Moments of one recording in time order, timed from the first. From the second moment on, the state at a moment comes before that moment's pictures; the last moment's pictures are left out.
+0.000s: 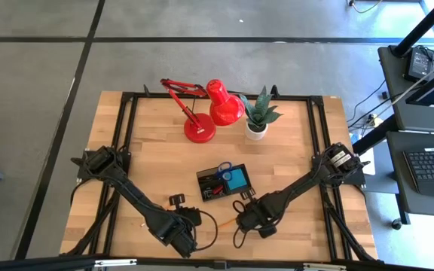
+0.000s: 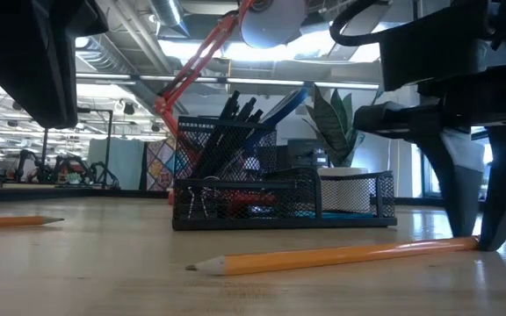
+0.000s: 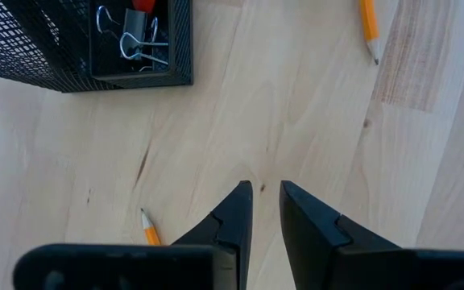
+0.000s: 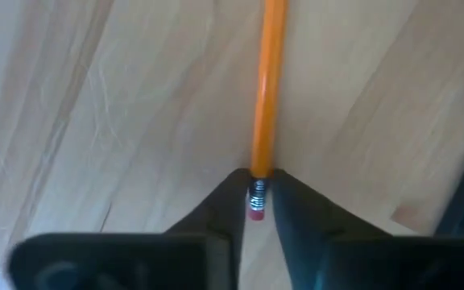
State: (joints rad) left arm -0.71 1.99 1.54 -1.01 -0.40 -0.95; right arm 0.57 2.05 1.29 -0.76 0.08 0.07
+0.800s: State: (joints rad) left arm -0.73 1.99 1.54 -1.02 -0.40 -0.92; right arm 0.57 2.04 1.38 -0.86 0.11 0.07
